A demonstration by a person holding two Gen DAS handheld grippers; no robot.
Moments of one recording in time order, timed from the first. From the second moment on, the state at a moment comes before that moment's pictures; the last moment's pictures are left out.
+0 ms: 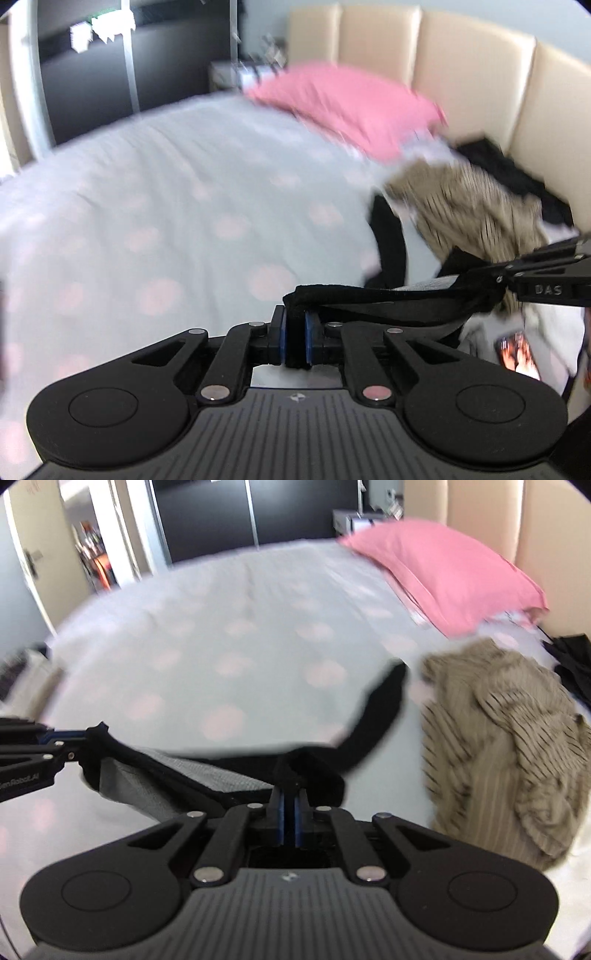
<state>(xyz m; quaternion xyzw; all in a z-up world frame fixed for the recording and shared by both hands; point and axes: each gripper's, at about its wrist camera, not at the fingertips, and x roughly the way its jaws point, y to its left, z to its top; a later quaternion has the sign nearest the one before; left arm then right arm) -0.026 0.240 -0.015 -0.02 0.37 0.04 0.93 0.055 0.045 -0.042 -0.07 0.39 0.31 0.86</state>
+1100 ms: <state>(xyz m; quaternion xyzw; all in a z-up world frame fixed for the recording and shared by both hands) -0.240 0.221 0.092 0.00 0.25 0.11 0.96 -0.142 0.060 0.076 -0.10 0.27 0.40 0.87</state>
